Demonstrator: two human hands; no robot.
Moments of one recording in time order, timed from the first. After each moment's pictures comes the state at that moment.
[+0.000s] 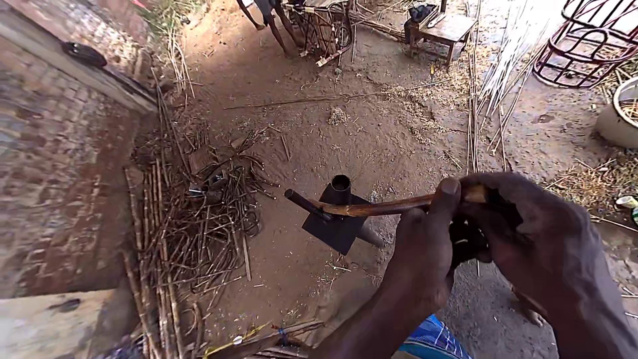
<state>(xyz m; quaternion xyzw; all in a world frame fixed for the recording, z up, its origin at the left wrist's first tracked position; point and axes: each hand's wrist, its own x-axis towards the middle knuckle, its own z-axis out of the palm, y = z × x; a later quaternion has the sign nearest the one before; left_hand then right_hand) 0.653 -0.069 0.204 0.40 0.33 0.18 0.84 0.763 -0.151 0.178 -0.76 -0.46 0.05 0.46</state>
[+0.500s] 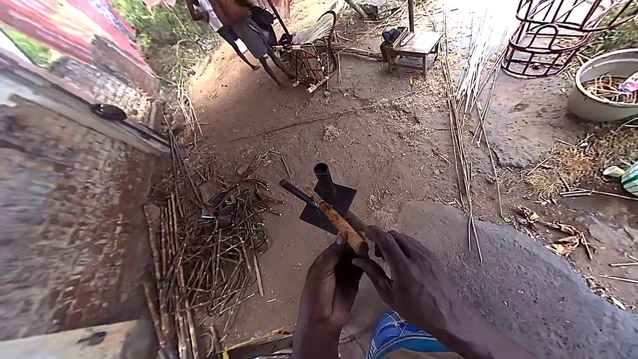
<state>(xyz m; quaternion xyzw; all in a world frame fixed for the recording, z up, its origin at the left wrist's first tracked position) 0.513 -0.109 0.168 0.29 0.38 0.29 0.83 0.633 -0.209 0.135 -0.69 -0.54 0.00 0.48</state>
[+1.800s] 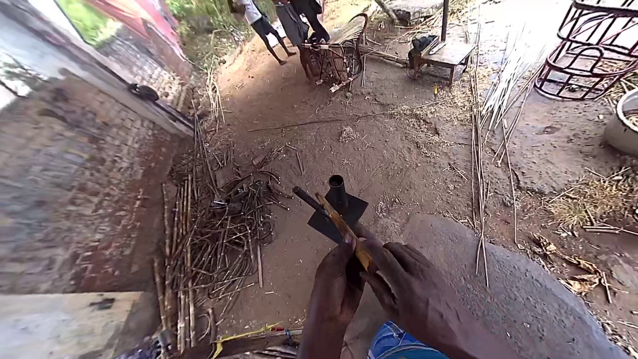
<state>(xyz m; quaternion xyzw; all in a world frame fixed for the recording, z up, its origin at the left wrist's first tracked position) 0.544 -0.086 0.161 0.31 0.38 0.32 0.81 0.668 -0.182 0.135 -0.62 -0.62 0.05 0.47</state>
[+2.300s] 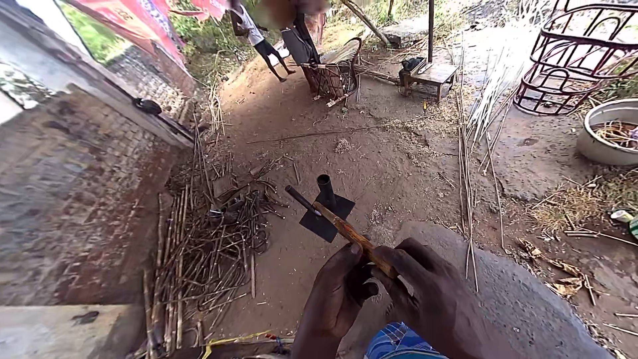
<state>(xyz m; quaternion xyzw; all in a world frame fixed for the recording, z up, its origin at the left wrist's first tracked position) 0.541 -0.143 0.182 0.32 0.31 0.24 0.86 0.683 -0.252 0.162 -0.64 -0.57 0.01 0.52</state>
